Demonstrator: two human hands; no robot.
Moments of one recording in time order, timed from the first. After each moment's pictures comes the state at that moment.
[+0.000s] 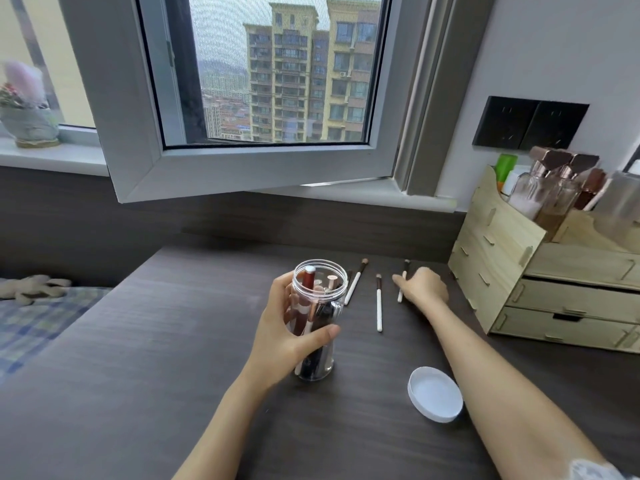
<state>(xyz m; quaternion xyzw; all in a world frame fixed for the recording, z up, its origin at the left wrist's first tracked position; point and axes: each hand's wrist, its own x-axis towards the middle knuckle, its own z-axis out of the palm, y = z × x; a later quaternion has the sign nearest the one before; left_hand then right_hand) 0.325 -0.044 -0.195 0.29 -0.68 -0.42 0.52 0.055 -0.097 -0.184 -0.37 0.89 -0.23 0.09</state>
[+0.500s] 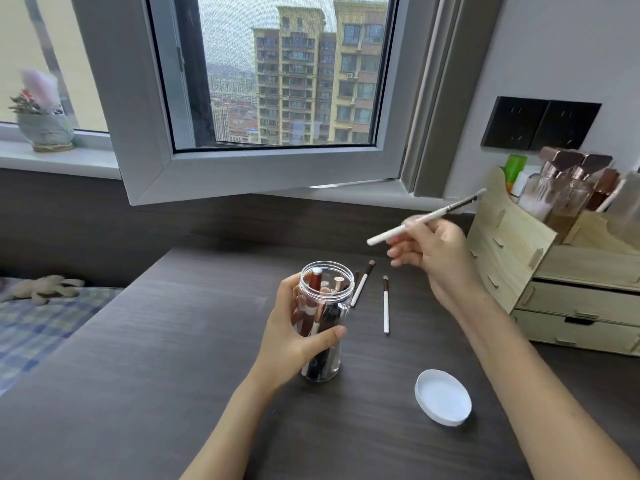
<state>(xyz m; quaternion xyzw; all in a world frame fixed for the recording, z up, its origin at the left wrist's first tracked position) 0.324 -0.045 -0.195 0.28 -0.69 -0.41 0.53 0.120 -0.036 -0.089 -0.47 0.47 -0.67 0.32</state>
